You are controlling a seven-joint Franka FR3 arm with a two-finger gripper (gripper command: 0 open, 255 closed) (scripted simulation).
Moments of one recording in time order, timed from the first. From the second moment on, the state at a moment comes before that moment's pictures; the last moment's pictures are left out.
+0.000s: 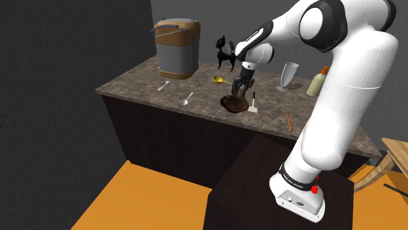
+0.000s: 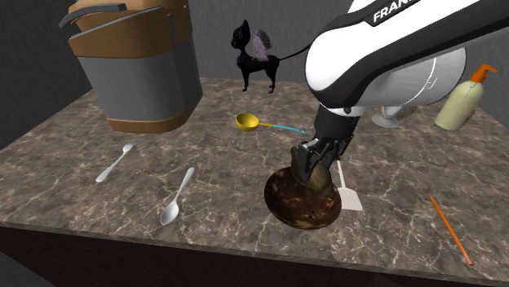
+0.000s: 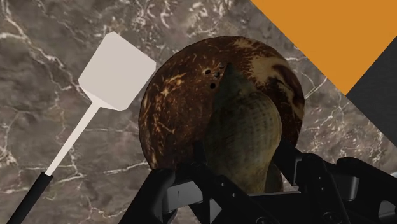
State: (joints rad) arm 0.05 0.12 -0.72 -2.20 0.28 2.27 -0.35
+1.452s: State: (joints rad) arm 0.04 0.16 -0.71 -2.21 0.32 2.31 -0.39
